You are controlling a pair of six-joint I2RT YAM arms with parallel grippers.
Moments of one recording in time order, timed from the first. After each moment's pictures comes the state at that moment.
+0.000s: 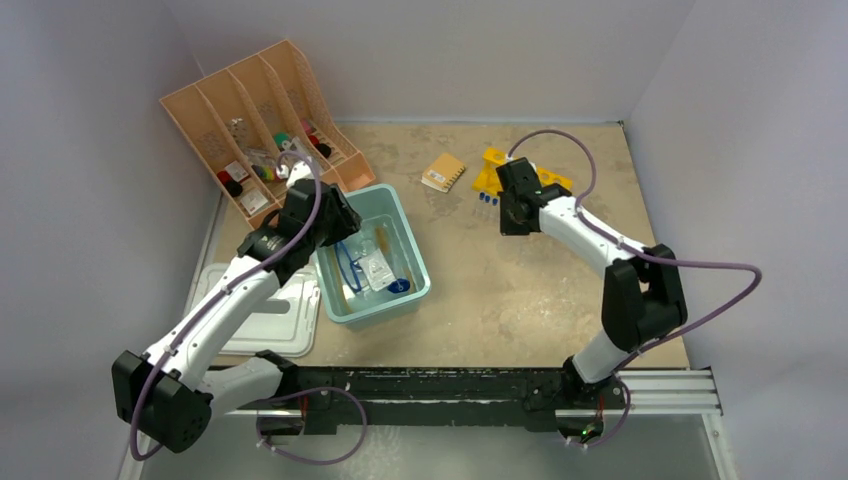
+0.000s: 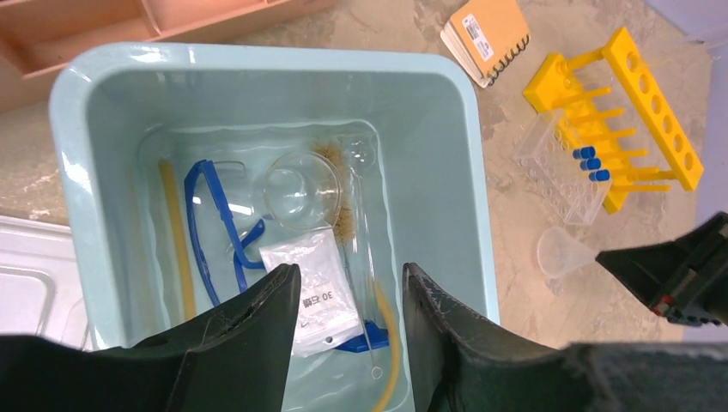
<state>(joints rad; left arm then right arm) -0.45 1.10 0.97 -0.50 -0.21 -0.76 0.40 1.63 1.18 -0.62 0.28 0.36</state>
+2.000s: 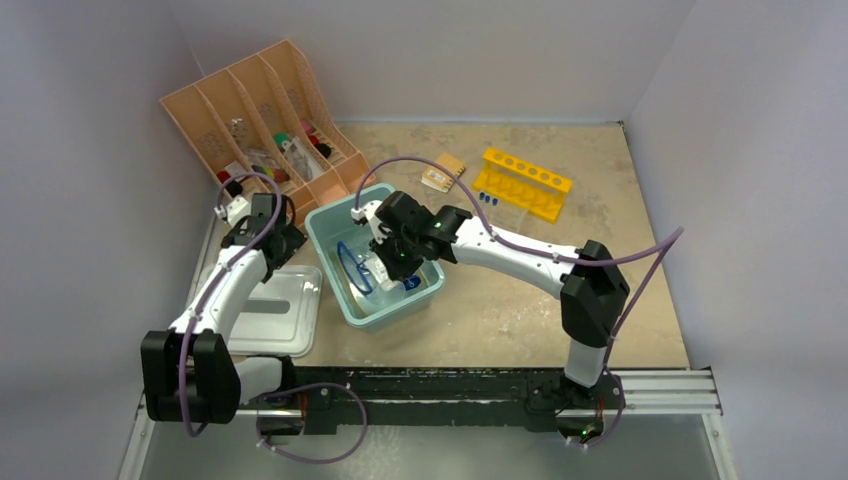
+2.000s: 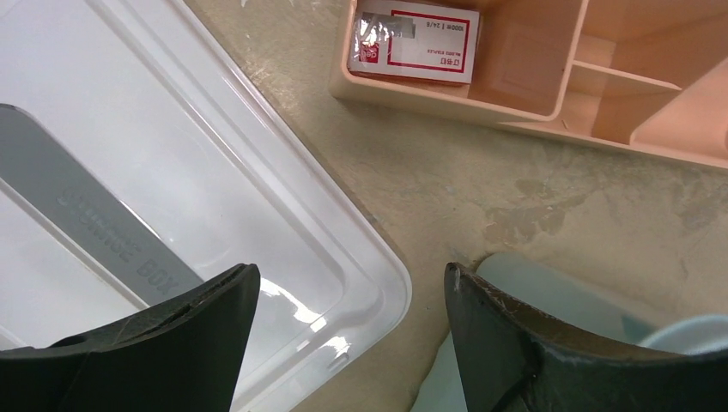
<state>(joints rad) -0.03 1.20 0.82 -0.64 -0.40 -0.85 0.98 1.81 1.52 -0.66 -0.08 0.13</state>
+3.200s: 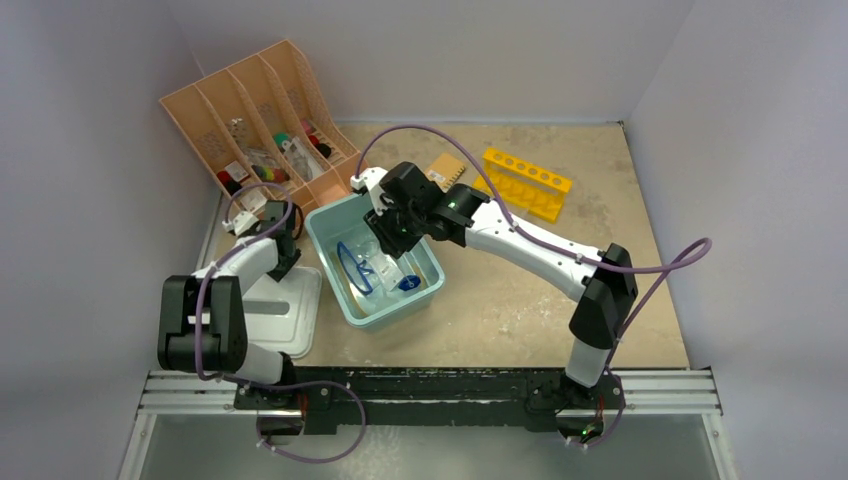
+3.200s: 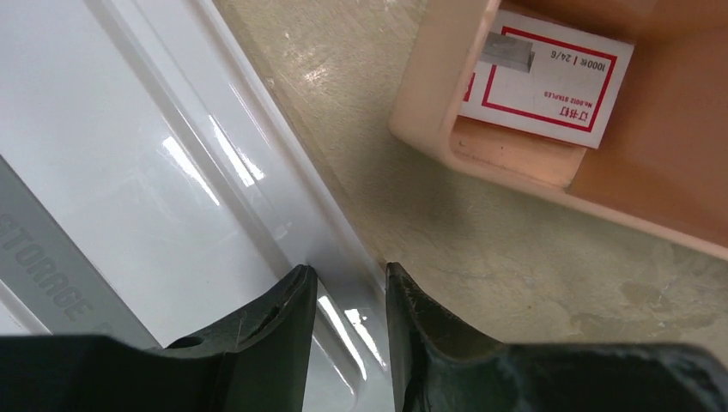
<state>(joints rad) -0.01 1.44 0.74 -0.46 -0.49 -0.95 0.95 1.78 1.70 -0.75 -0.04 0.07</state>
